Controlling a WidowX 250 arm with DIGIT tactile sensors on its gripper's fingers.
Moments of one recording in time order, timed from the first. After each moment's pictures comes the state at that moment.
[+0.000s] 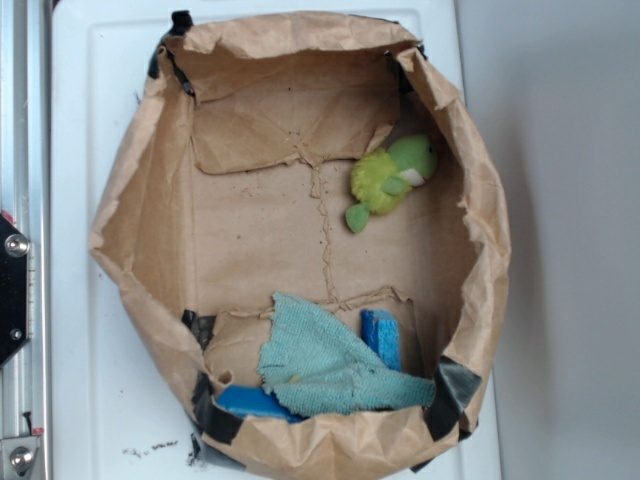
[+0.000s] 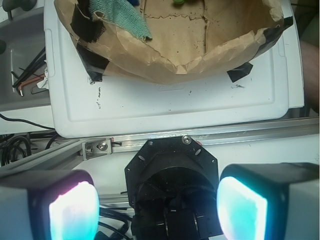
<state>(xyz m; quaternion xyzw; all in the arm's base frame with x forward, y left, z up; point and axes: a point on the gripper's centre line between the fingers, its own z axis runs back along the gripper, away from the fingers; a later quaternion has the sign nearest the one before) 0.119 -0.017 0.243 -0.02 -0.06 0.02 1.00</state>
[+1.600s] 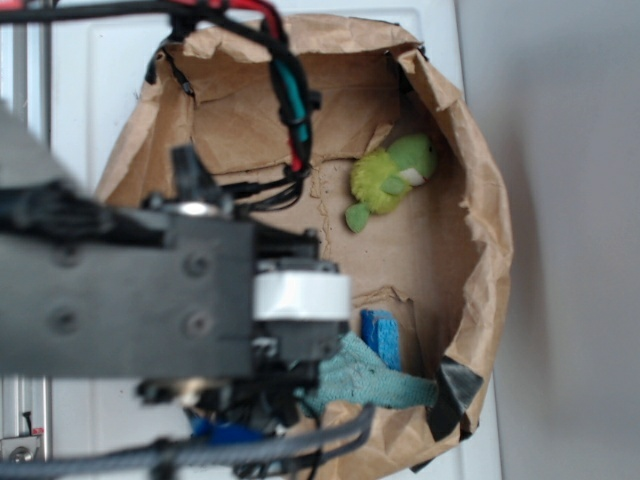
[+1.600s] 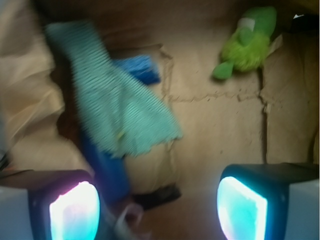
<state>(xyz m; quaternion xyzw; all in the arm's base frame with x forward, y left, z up) 0.265 -0.014 0.139 -0.03 -0.11 0.08 0.99</state>
